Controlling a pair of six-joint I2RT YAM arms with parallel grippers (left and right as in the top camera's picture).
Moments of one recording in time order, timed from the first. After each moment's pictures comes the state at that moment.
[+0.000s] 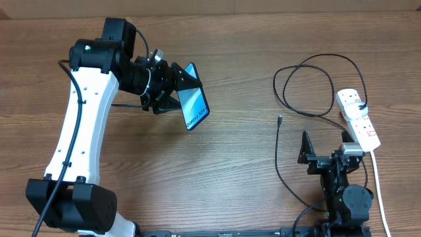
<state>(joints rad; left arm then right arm) -0.11 1.74 1.75 -1.41 0.84 -0.58 0.00 0.01 0.04 -0.09 -0.01 0.04</state>
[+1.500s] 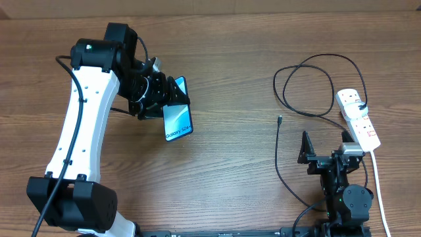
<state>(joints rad) -0.11 1.75 1.75 -1.52 0.55 -0.33 0.00 0.01 0.04 -0.09 -0.02 0.04</state>
